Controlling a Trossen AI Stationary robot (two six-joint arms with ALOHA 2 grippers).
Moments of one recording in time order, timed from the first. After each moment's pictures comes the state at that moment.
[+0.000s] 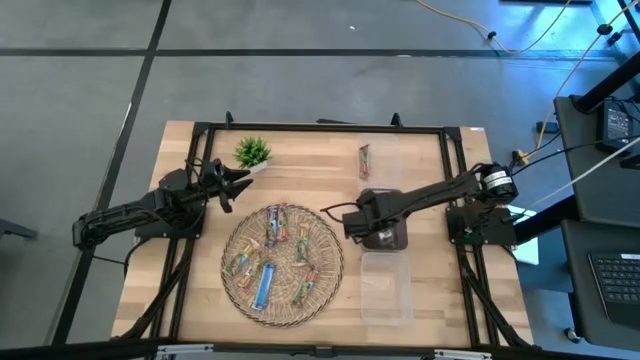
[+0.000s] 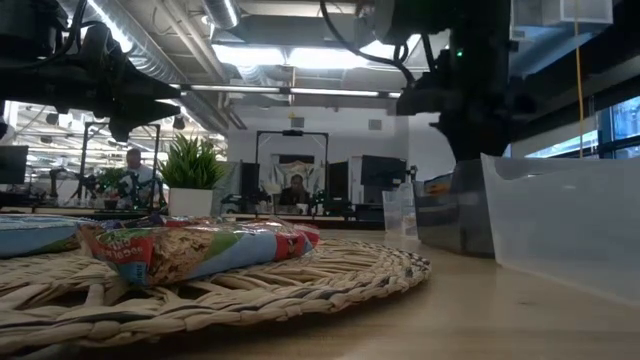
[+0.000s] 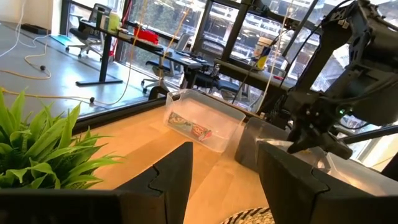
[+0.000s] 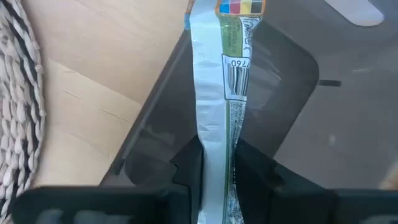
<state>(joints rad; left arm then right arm) 0.36 0.01 0.01 0.02 -0.03 -0.35 0.17 1.80 1.30 -1.13 0.21 1.25</state>
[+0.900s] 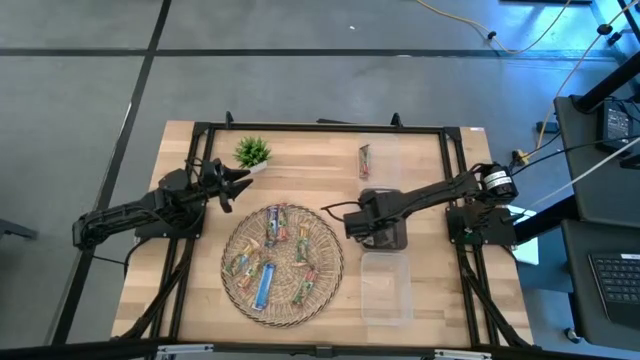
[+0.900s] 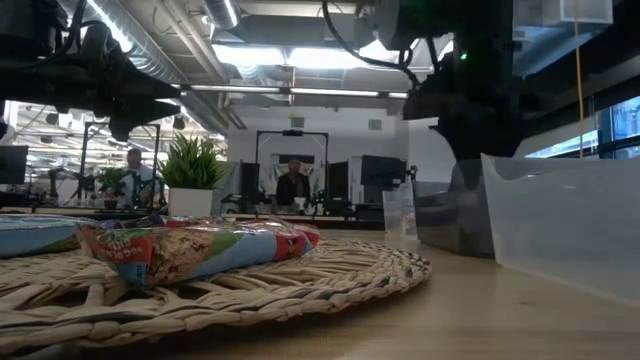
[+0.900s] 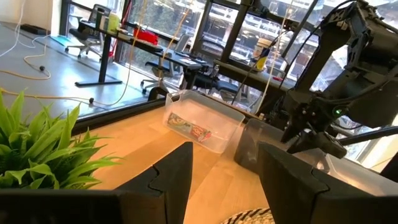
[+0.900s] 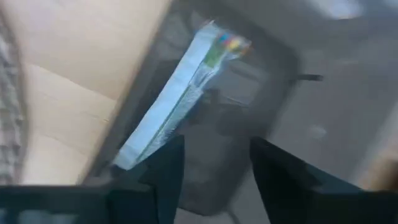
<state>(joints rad) 0.35 0.01 0.01 0.03 -0.03 -0.36 0.17 1.80 1.32 -1.21 0.23 1.27</state>
